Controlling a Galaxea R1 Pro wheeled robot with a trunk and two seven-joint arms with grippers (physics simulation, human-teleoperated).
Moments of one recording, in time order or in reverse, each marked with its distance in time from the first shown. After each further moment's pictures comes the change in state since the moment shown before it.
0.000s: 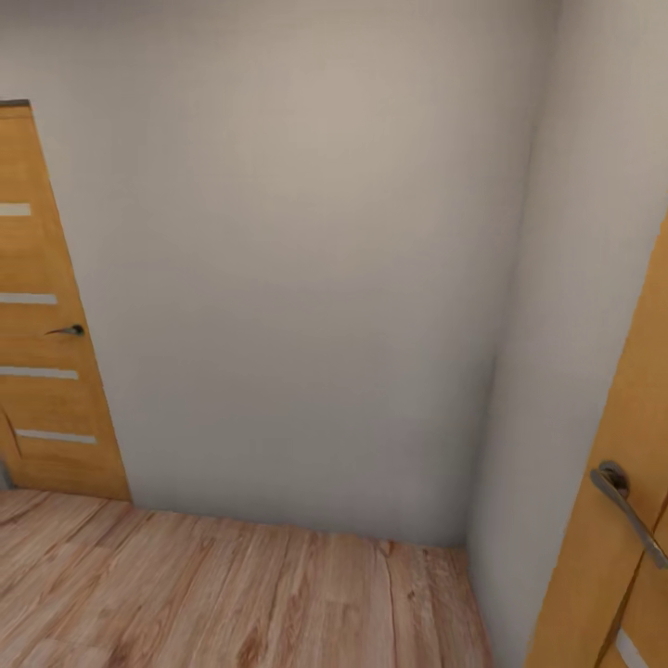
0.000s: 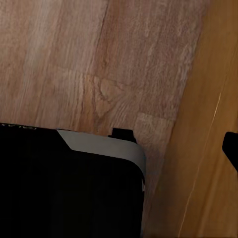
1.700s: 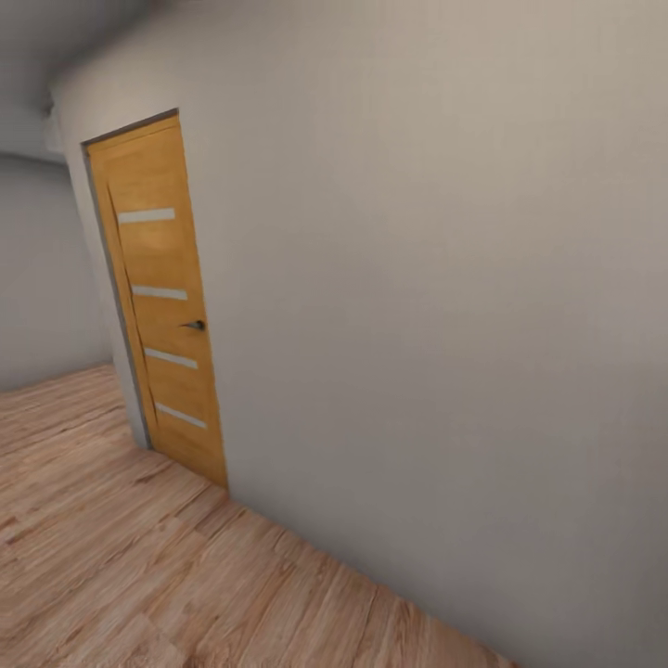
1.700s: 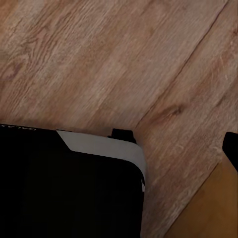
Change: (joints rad) left arm 0.000 0.000 0.002 0.000 0.001 -0.005 0.001; right arm 0.000 0.000 -0.003 0.000 0.001 -0.003 -0.002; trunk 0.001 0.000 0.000
